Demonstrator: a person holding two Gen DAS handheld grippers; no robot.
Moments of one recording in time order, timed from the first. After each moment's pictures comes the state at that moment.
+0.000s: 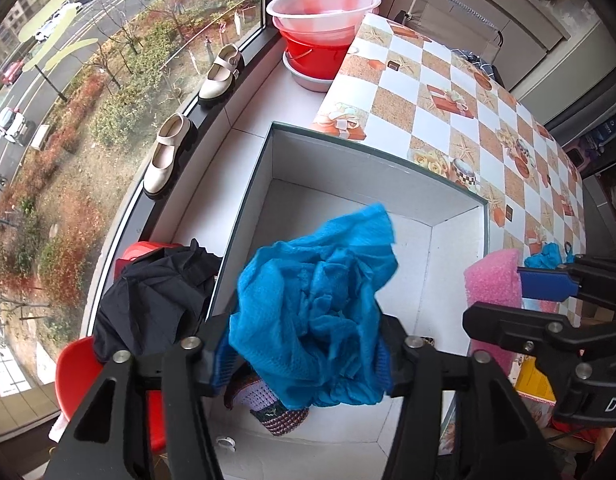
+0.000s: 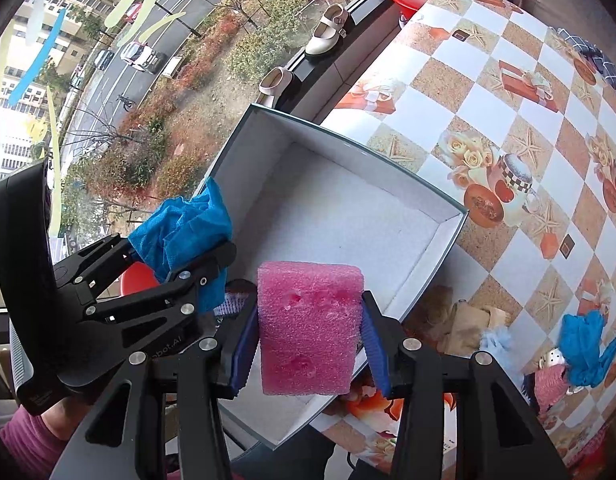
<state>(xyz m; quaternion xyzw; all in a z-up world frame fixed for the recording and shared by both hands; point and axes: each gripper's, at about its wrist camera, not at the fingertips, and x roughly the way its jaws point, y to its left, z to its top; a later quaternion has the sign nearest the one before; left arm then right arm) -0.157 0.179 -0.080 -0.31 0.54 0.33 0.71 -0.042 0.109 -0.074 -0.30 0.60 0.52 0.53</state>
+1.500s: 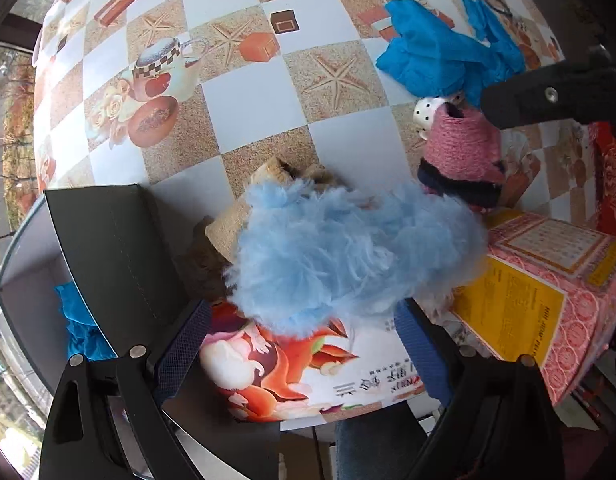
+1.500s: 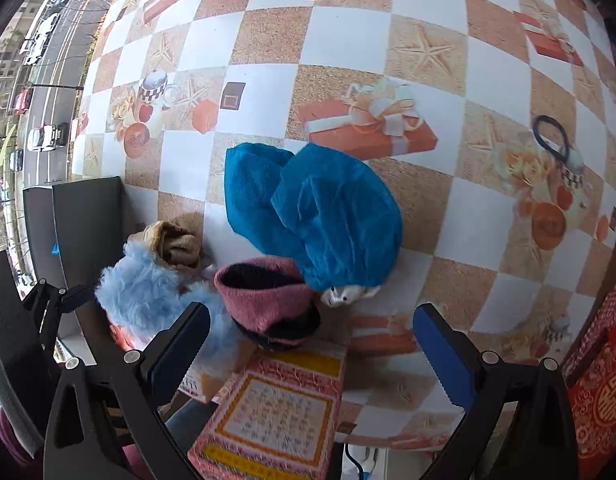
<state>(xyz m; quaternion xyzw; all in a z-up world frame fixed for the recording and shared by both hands) 0.067 -0.009 -0.159 -0.09 0.76 0.10 0.63 0.203 -0.085 -0.155 -0.23 0.73 0.31 0.56</state>
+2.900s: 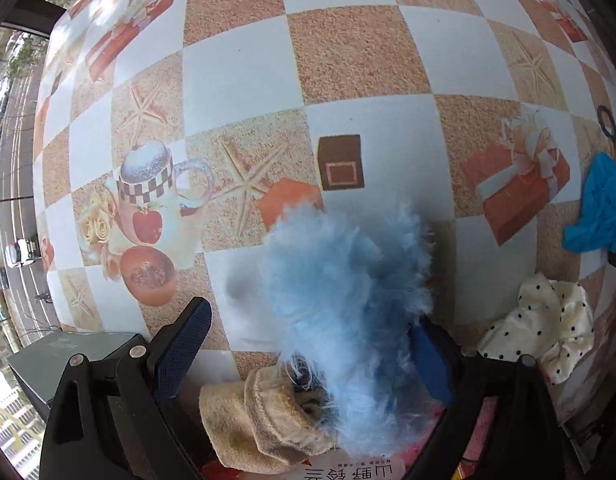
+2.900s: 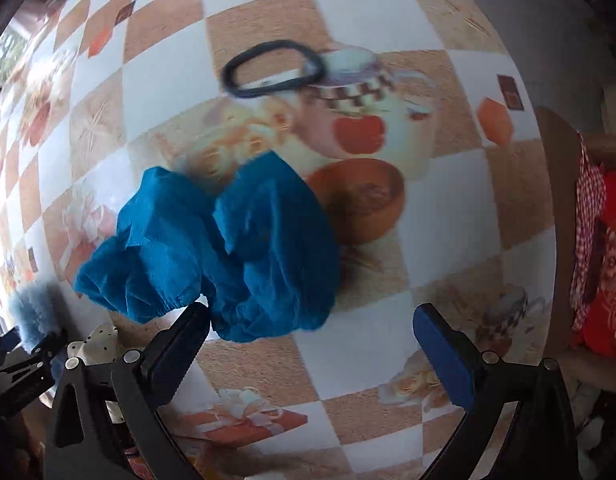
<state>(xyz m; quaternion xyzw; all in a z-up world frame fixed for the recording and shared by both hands) 0.176 0.036 -0.199 -0.11 0.74 0.20 0.64 0.287 -0.269 -0.202 -0.07 0.73 0.11 0.67</state>
